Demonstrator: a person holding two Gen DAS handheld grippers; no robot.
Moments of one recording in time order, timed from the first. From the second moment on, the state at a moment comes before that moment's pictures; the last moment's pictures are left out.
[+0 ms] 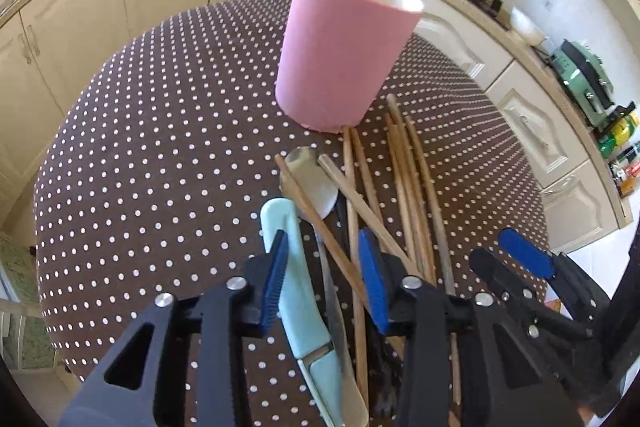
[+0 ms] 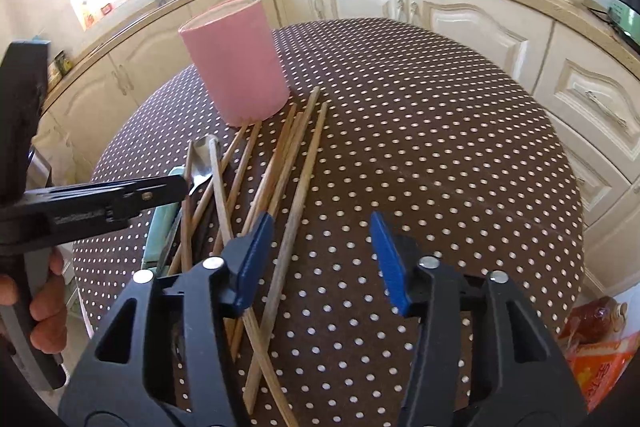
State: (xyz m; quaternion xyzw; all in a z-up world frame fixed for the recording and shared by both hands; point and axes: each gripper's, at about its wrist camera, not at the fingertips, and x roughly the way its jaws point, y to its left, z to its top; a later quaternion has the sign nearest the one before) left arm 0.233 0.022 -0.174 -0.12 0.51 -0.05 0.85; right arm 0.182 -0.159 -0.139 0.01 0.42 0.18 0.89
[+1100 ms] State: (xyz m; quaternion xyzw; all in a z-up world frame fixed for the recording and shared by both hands) left arm 0.217 0.037 -0.128 -0.15 0.41 -0.05 0.90; right arm 0.214 -0.069 -0.142 -0.13 0.48 0.28 0.82
